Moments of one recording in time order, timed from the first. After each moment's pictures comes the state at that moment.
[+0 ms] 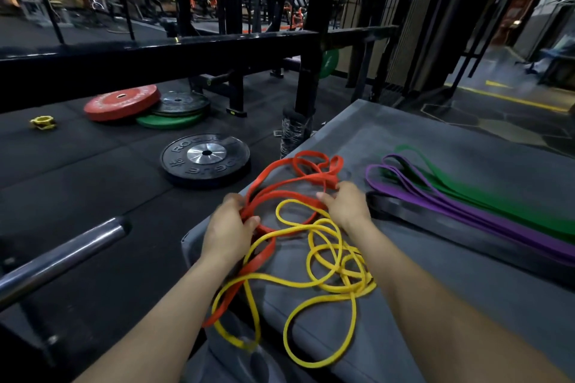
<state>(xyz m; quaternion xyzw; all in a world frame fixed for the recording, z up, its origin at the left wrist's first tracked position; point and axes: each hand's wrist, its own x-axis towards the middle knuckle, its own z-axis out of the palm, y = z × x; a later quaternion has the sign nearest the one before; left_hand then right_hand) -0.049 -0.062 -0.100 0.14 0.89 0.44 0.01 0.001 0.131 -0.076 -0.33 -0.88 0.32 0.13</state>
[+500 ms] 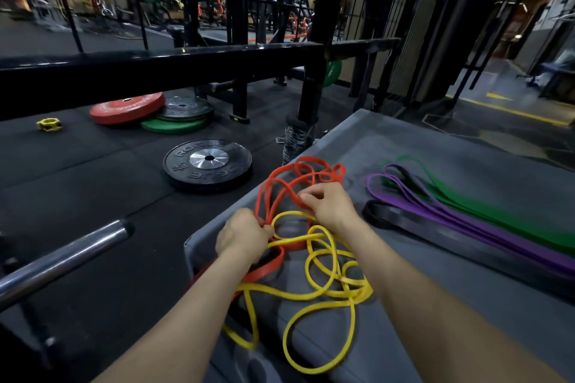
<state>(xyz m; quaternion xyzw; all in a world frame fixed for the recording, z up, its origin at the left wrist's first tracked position) -0.044 -0.043 -0.089 0.08 0.93 0.35 0.10 -0.001 0.105 -0.059 -0.21 -0.89 0.38 0.15</state>
